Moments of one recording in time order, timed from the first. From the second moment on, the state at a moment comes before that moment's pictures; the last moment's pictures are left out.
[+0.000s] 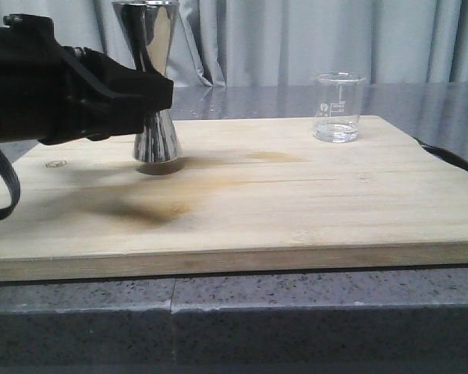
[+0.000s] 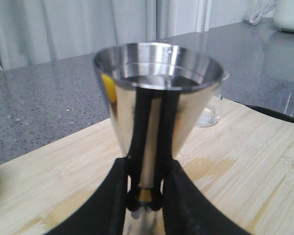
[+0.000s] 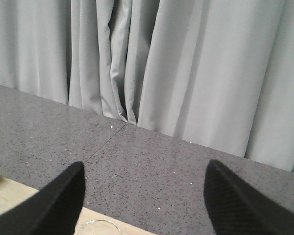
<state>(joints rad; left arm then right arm) -0.64 1.48 -0.47 0.21 -0.84 -0.14 0.33 0.92 -0.66 -0.01 -0.18 -0.21</state>
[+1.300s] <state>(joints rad) -0.64 1.48 -0.47 0.21 -0.79 -0.14 0.33 0.92 -0.66 -0.01 -0.18 -0.21</state>
